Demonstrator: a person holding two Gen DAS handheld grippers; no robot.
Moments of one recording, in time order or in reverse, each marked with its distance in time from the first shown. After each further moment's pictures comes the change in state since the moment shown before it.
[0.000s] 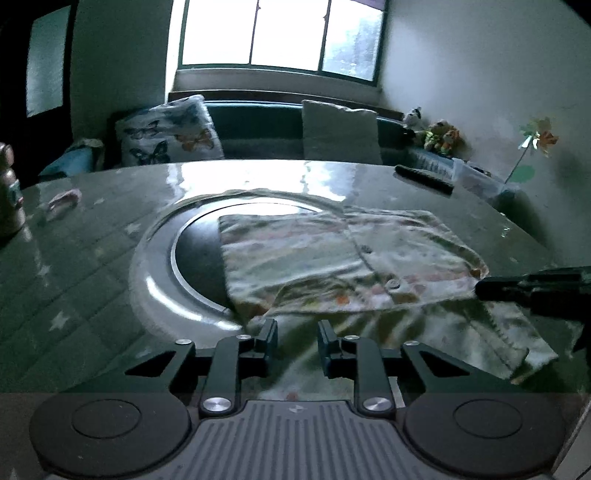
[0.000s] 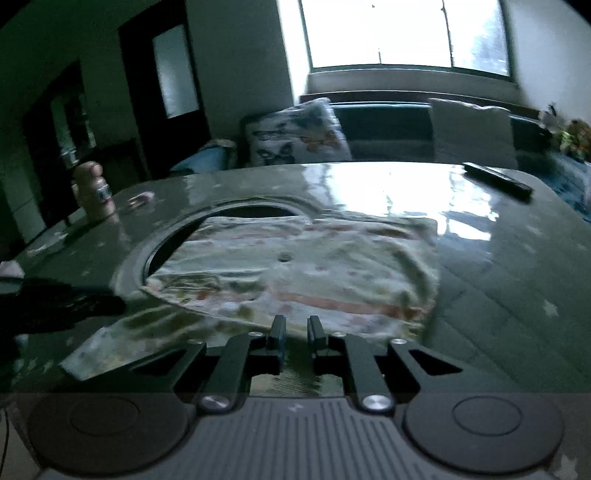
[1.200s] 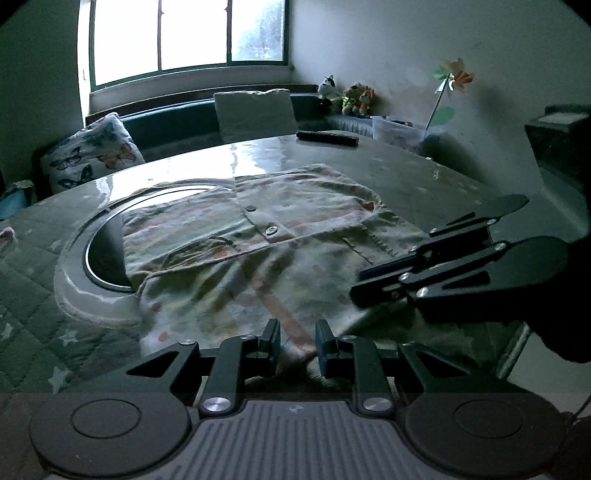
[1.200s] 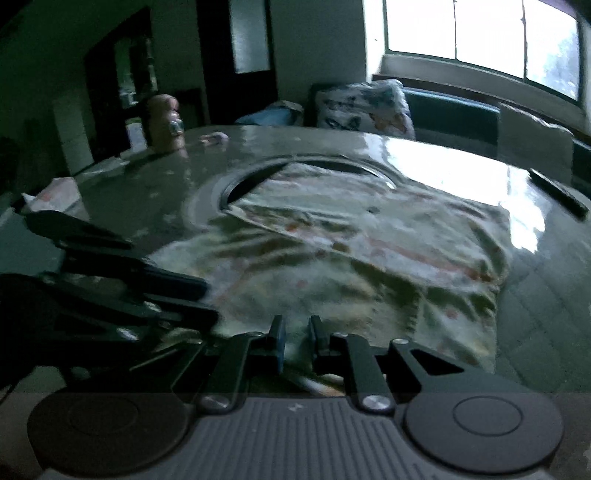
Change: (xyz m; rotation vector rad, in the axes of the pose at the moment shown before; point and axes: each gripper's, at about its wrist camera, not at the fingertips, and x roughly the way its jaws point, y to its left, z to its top) left arm -0.030 -0.064 -0.043 0.233 0.039 -0.158; right arm -0.017 0.042 -0.034 -0.170 0.100 0.105
